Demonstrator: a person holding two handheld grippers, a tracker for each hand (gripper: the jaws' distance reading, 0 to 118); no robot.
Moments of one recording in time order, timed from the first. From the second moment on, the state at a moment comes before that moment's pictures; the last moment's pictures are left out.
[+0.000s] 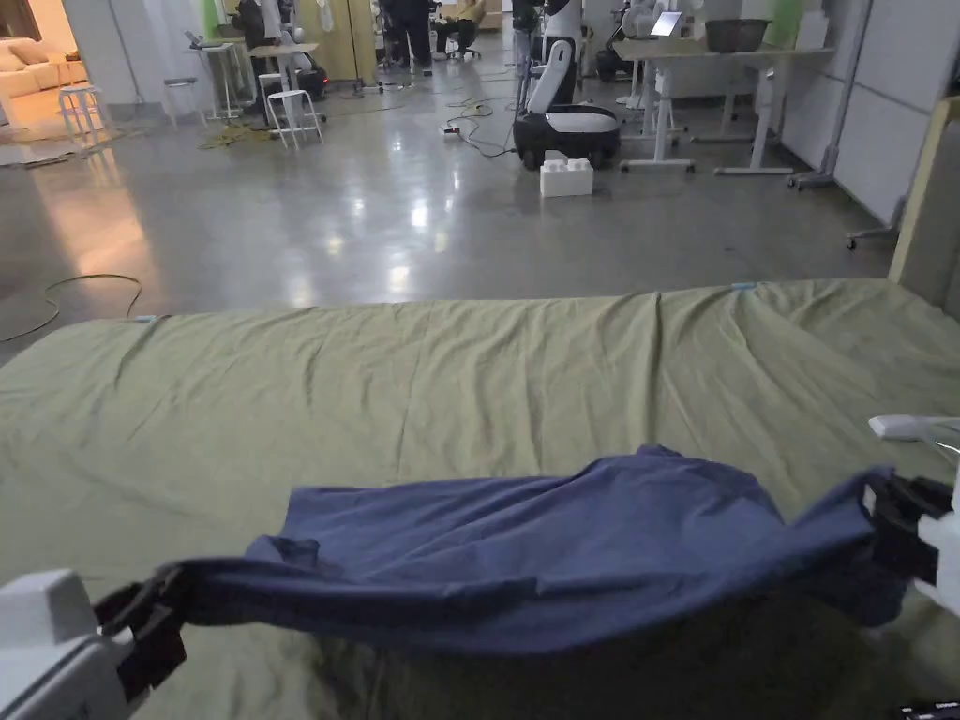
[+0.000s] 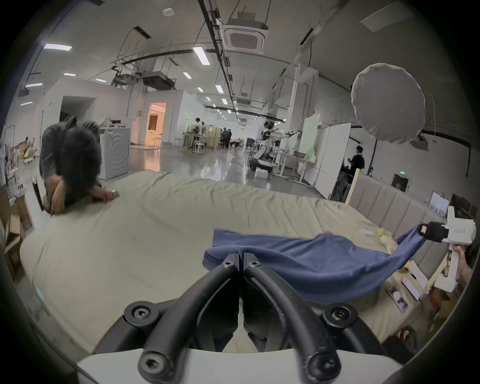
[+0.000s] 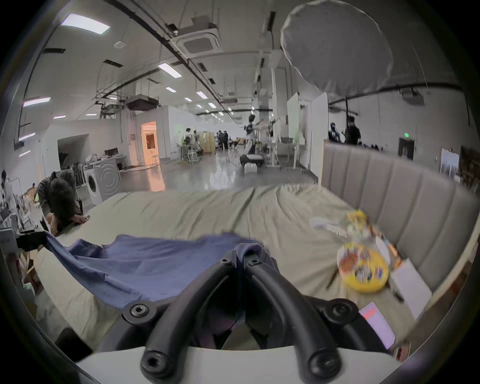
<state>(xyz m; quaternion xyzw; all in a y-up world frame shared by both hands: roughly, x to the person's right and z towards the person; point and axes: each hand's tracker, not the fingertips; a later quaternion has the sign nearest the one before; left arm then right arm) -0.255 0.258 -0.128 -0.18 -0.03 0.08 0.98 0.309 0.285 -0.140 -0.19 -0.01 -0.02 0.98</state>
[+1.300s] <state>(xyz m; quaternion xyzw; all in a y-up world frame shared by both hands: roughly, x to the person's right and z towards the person) -0.187 0.372 0.044 0.01 -0.04 0.00 1.00 0.236 0.346 0.029 -0.03 0.03 0.04 1.00</state>
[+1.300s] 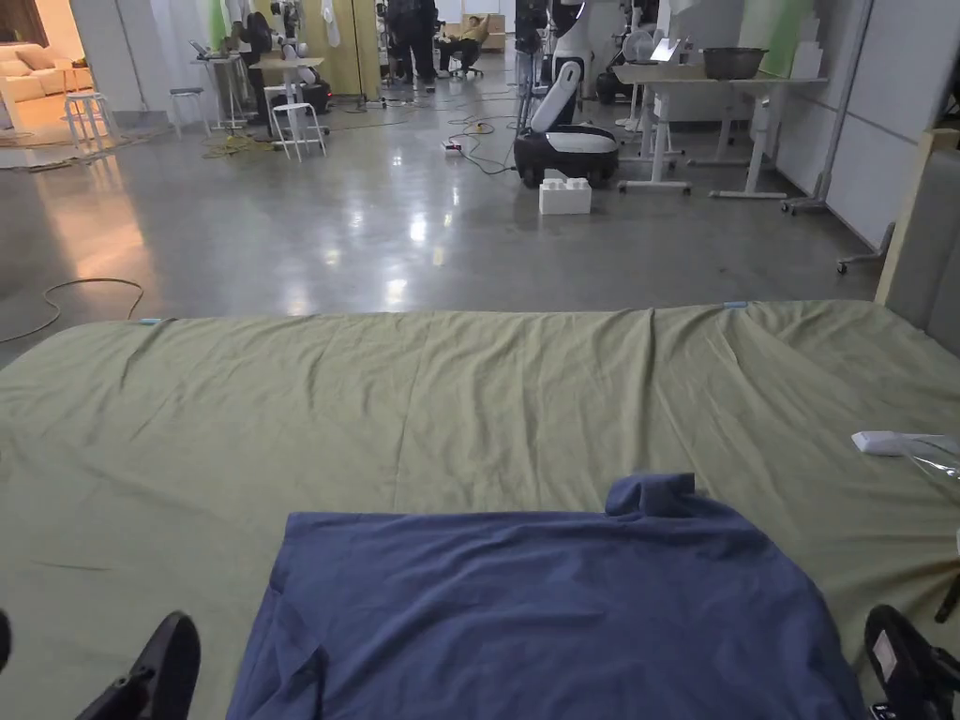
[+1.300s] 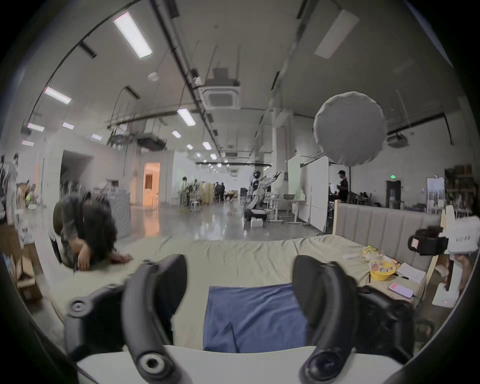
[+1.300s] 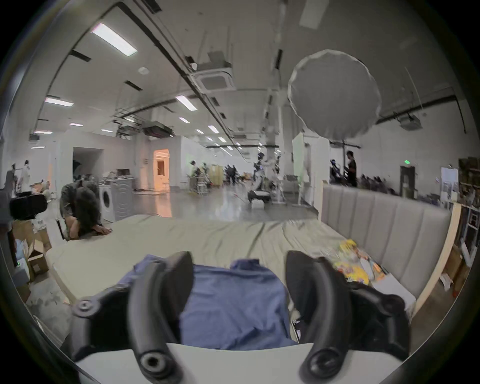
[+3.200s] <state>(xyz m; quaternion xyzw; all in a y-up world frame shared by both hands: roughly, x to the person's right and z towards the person) -0.226 0.109 -0.110 -0.45 -0.04 -0.04 0.89 0.348 0.135 -0.004 -0.36 -0.08 -0.17 0.91</state>
